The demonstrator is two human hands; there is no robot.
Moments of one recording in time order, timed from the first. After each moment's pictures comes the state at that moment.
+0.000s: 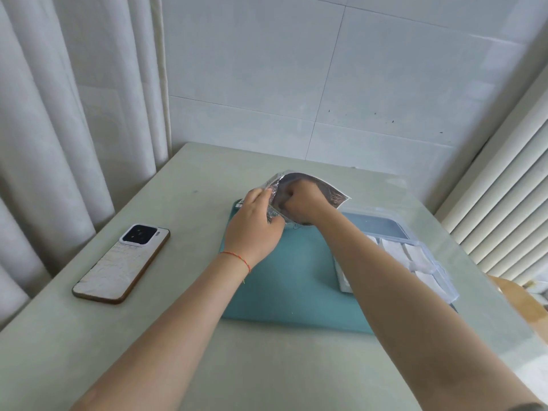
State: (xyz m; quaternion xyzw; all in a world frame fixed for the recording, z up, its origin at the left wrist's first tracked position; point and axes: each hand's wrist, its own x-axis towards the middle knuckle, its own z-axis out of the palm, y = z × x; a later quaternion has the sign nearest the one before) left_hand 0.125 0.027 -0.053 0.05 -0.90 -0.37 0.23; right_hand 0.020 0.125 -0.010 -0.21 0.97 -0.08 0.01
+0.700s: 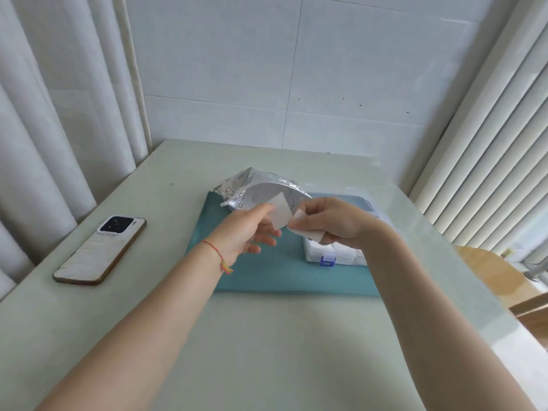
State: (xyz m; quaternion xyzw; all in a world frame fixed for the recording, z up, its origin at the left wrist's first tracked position) left_hand 0.161 0.073 -0.039 0.12 -0.71 -0.69 -0.07; right_hand 0.108 0.260 -0.009 -0.21 0.80 -0.51 0.26
